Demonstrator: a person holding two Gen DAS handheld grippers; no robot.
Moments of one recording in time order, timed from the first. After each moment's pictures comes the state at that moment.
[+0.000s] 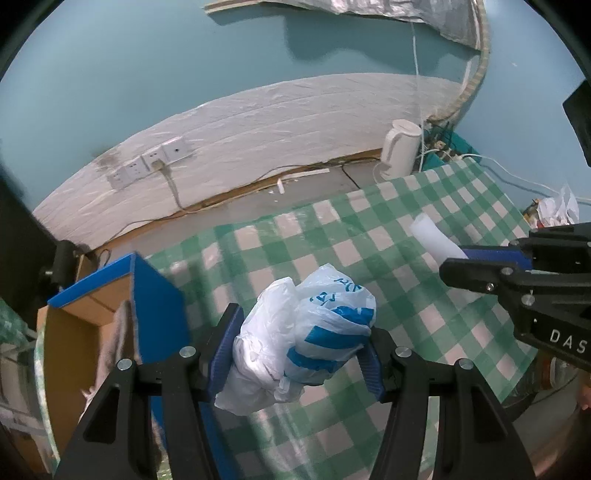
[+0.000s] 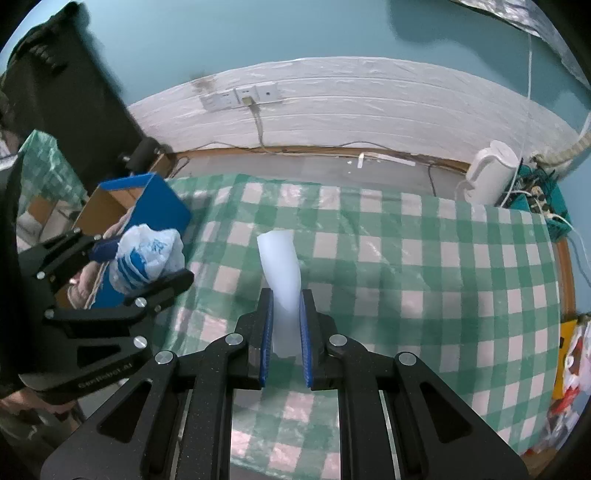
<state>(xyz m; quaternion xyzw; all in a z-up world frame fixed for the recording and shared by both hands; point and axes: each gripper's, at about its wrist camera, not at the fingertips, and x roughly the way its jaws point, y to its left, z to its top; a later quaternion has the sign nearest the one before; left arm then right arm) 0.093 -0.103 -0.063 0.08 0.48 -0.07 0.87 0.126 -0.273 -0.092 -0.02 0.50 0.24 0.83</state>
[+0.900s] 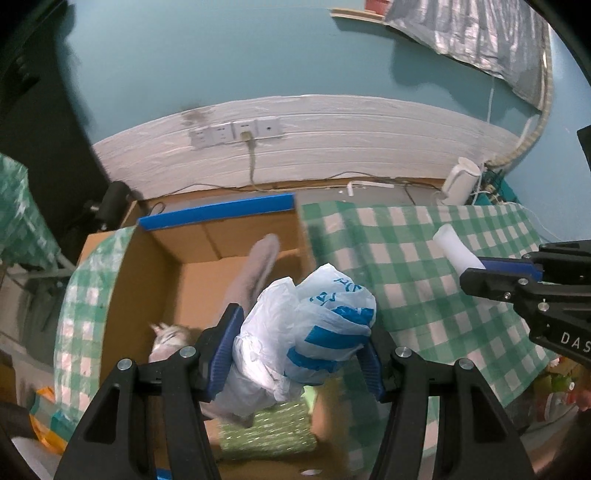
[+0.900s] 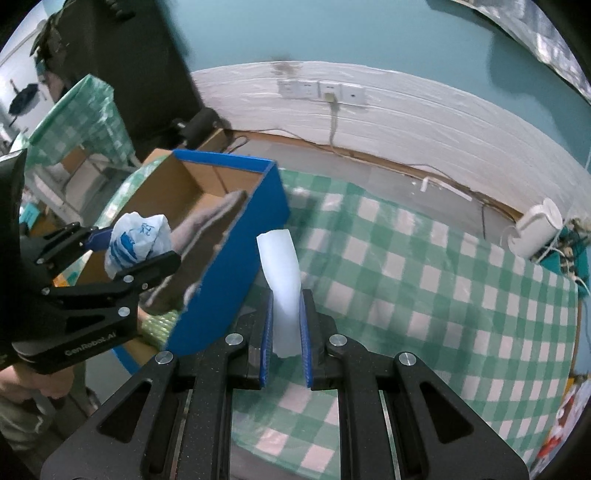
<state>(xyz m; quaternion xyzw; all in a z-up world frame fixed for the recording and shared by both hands) 0.032 0.040 -0.043 -0.01 0.47 0.03 0.88 0.092 -0.141 -0.070 -0.09 0.49 0.32 0.80</state>
